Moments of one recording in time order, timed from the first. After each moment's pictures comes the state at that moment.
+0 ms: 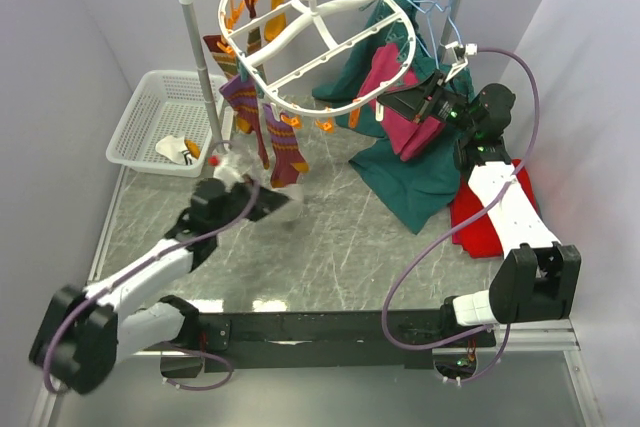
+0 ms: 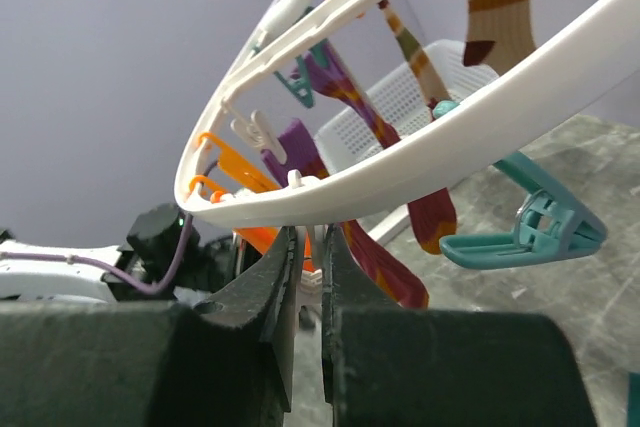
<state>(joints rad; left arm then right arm) -0.53 1.09 0.49 0.35 0.31 -0.97 0.05 1.38 1.16 0.53 -0.96 0.84</state>
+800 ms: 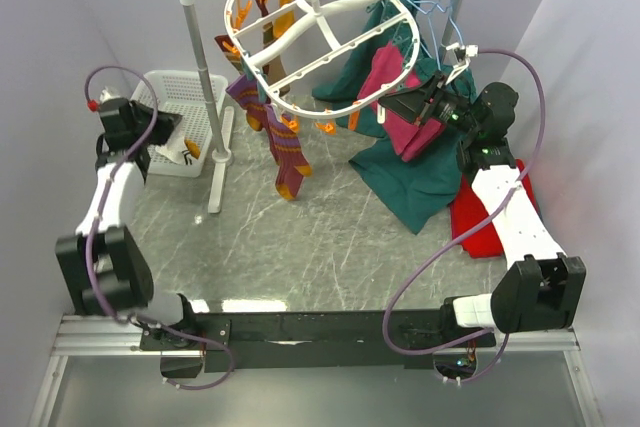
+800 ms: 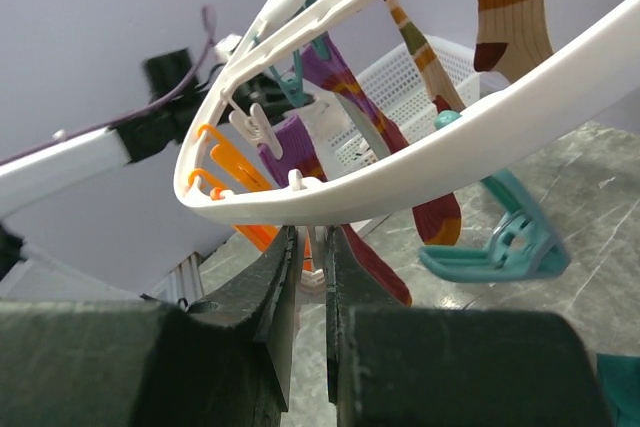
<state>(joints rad) 0.23 1.41 1.08 -0.03 0.26 -0.93 0.05 1.33 1.18 0.38 -0.94 0.72</state>
